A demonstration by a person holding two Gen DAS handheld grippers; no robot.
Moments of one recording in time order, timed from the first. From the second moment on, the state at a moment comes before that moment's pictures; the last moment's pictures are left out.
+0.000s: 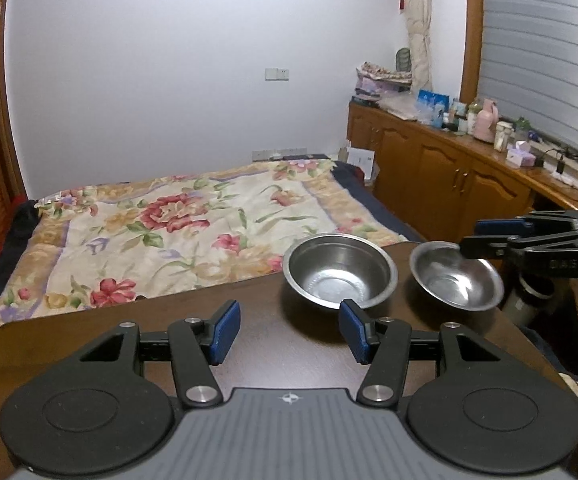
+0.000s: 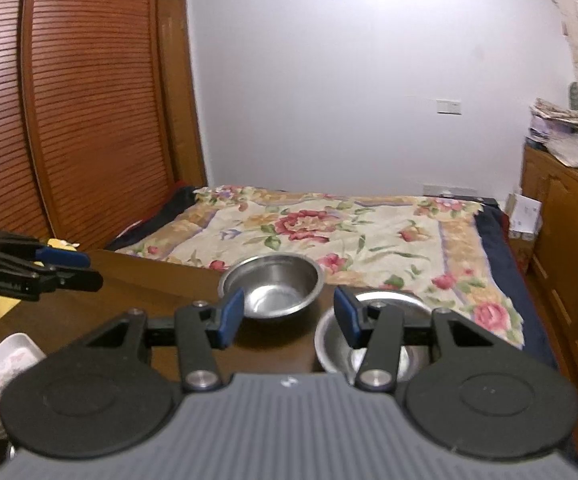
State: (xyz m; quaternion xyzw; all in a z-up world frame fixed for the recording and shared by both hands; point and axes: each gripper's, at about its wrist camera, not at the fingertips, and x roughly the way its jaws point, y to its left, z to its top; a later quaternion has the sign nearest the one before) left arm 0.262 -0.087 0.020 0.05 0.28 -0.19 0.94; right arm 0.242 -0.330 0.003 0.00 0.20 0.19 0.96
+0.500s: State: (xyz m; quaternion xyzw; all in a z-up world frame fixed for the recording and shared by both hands) left arm 0.348 -0.116 -0.026 0.01 0.34 -0.21 0.92; right arm 0.340 -0.304 -0.035 0.01 0.28 0.19 0.94
